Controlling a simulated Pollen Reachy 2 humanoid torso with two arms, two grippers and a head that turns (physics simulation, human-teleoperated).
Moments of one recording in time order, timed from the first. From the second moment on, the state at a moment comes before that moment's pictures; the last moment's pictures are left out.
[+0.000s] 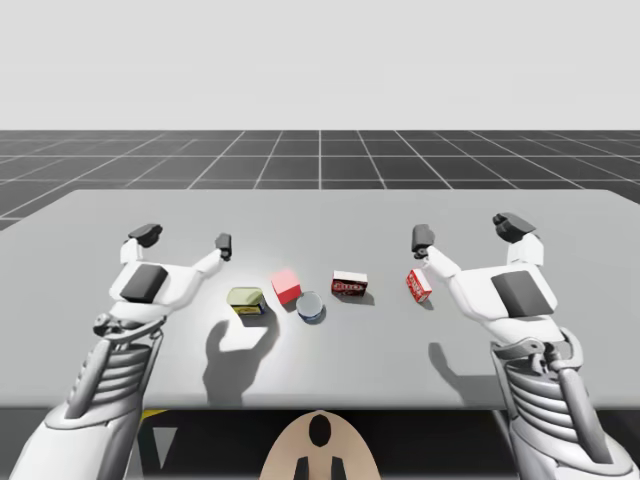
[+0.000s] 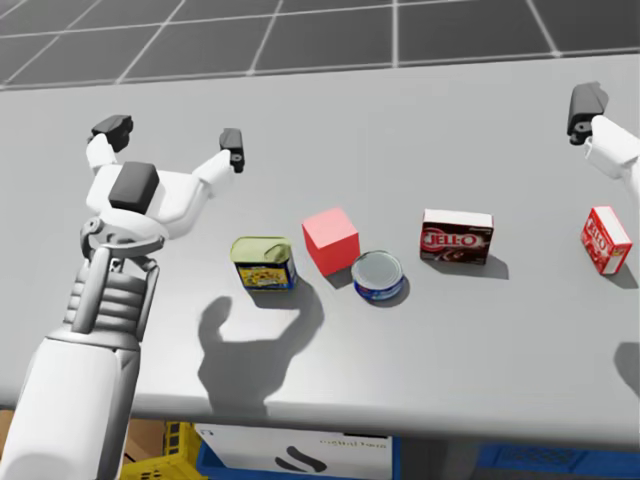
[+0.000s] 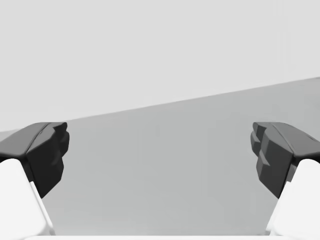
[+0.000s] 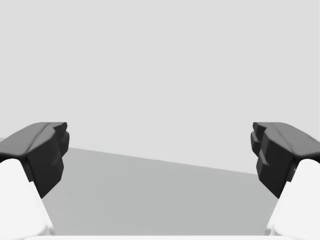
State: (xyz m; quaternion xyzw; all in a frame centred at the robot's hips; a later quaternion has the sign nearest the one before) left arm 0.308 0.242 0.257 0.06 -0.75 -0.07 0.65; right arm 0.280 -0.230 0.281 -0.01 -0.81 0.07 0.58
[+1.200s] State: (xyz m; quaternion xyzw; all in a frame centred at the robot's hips) left arm 0.357 0.205 0.229 -0.22 -0.47 -0.35 0.78; right arm 0.280 -0.230 0.281 -0.02 -0.81 0.07 0.58
